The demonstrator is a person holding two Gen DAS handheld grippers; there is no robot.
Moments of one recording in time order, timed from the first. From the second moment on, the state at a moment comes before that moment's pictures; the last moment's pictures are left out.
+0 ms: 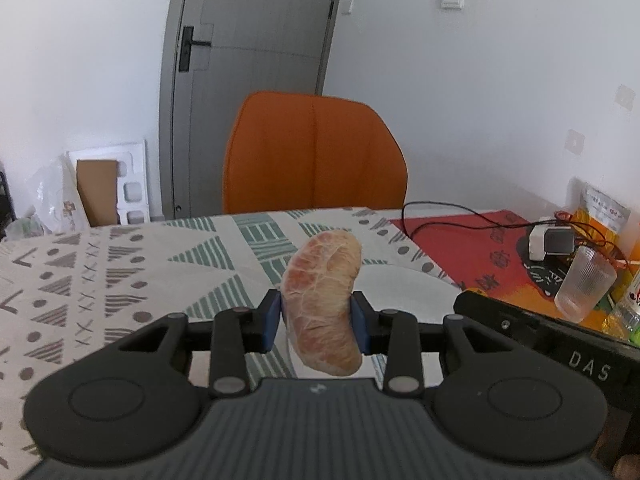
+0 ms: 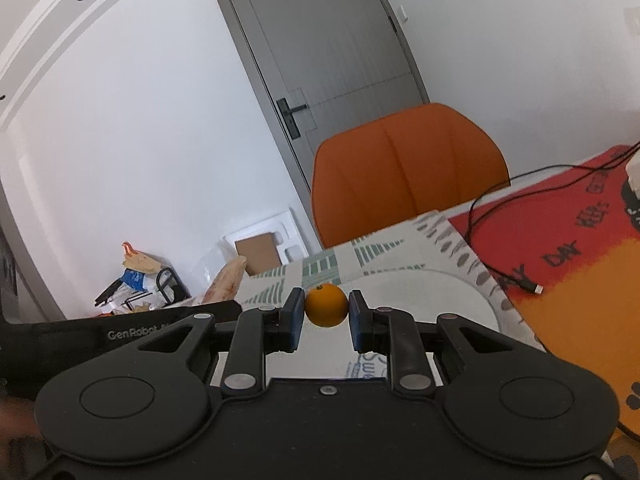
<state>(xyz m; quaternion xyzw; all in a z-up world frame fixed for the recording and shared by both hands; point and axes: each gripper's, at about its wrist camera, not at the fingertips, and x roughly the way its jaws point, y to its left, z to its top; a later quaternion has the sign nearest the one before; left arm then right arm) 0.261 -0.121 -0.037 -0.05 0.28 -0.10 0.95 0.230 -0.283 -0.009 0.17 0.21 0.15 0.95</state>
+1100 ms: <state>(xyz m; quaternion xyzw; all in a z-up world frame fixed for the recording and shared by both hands) 0.249 -0.109 -0.037 -0.05 0.27 -0.08 0.96 0.235 -0.289 -0.023 0.17 0.23 0.13 0.95</state>
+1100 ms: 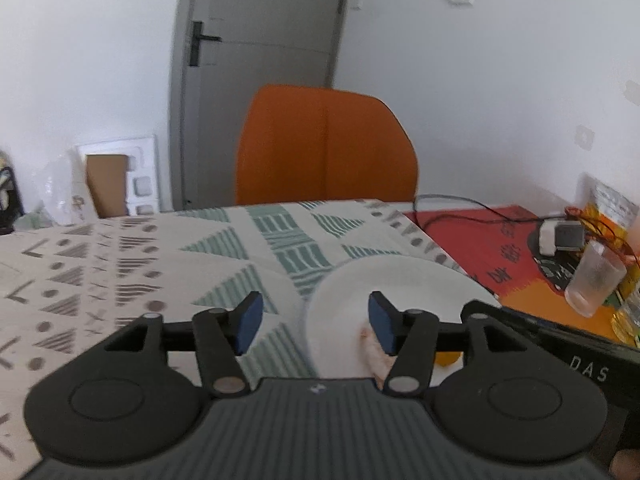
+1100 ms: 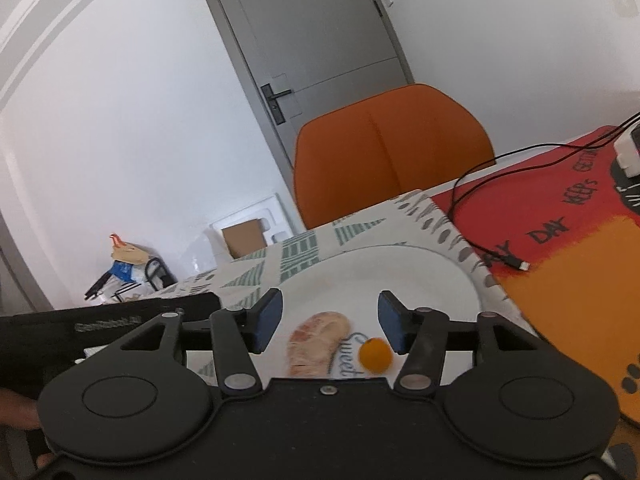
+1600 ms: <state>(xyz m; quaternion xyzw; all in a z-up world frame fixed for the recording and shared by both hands) 0.192 -0.061 -0.013 -0.06 0.24 -0.03 0.97 0.205 -0.261 0.003 0.15 0.23 0.11 0.95</state>
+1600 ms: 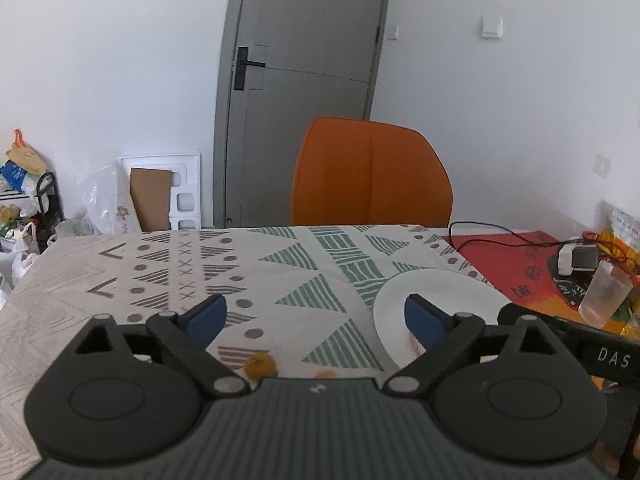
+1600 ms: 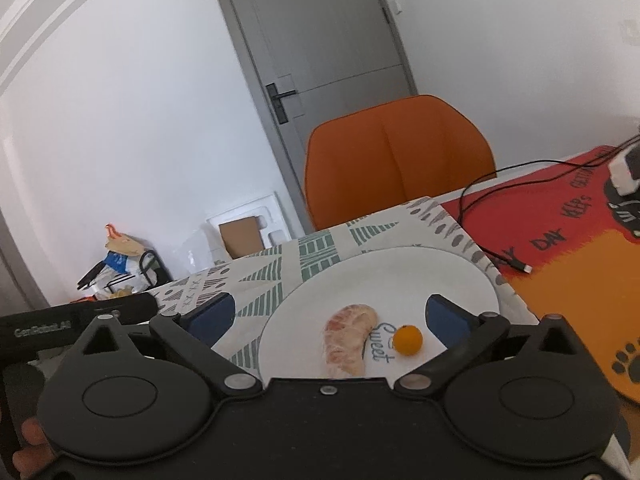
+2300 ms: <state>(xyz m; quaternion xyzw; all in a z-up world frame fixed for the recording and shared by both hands) 0.101 0.002 0.000 -0.09 0.22 0.02 0.97 0.147 -0.221 0.038 0.12 0.21 0.14 0.96</state>
